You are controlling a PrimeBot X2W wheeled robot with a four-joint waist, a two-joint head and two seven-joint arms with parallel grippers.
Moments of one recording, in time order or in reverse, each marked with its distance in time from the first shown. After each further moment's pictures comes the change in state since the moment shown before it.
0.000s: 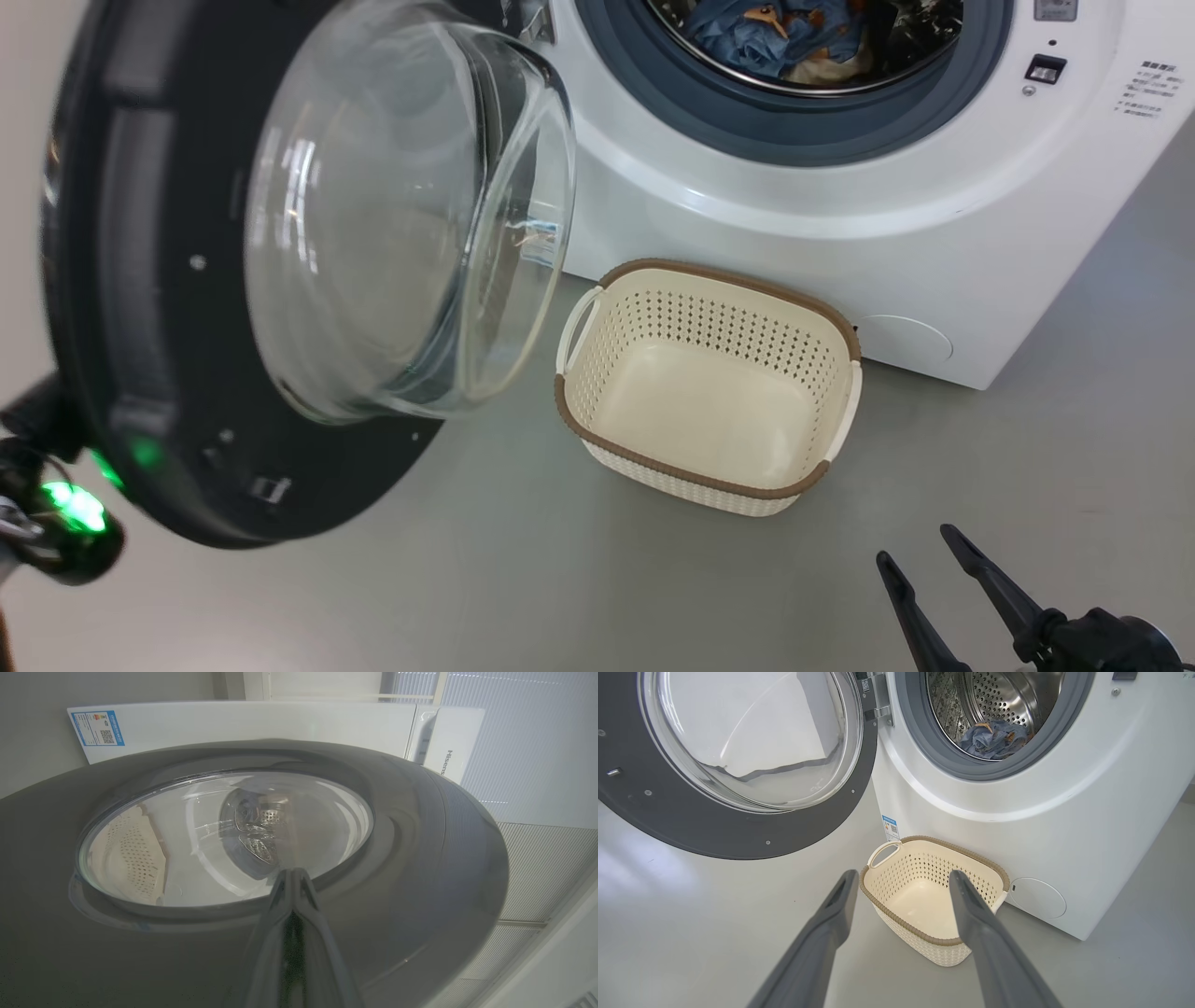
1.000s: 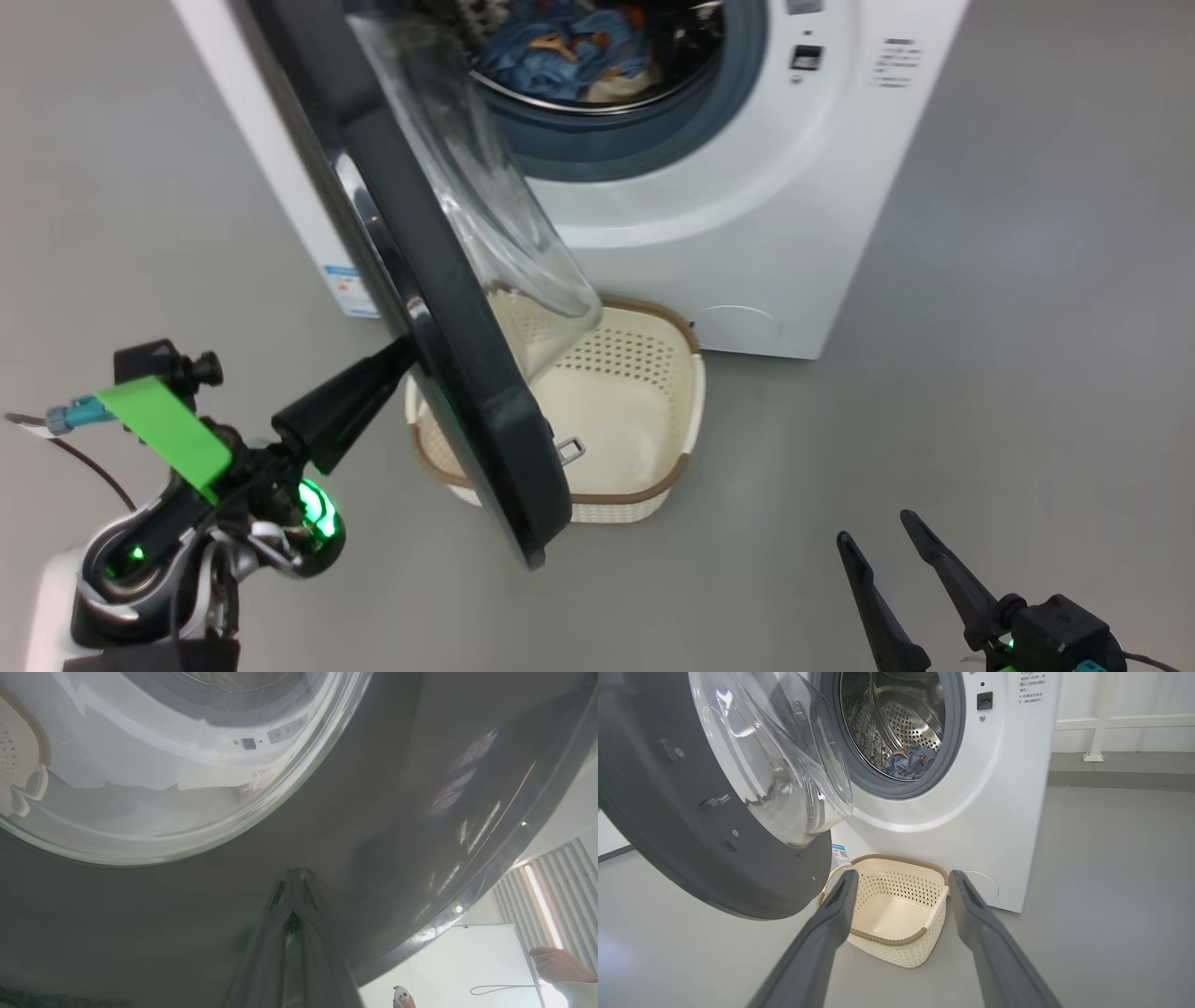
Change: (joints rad) left arm 0.221 -0.228 -0.310 -0.571 0.030 0.128 -0.105; right arm -0.044 0.127 -0.004 0.031 0.000 0.000 0.000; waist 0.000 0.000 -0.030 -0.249
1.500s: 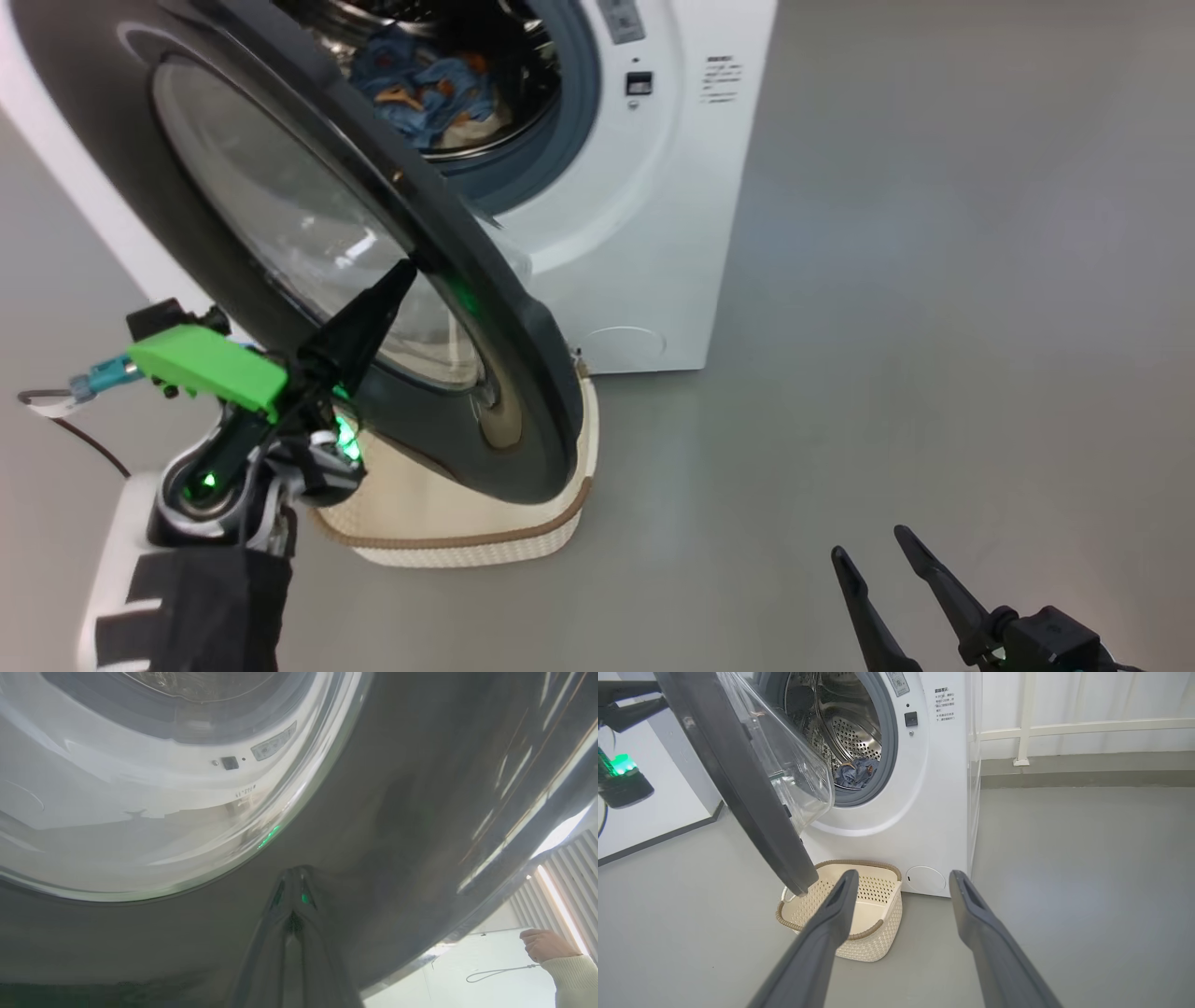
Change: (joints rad) left arm -0.195 -0.003 -0.116 0.336 0.031 -0.164 -0.295; right arm 0.014 0.008 0.006 0.016 0.000 0.000 0.000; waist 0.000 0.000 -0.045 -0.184
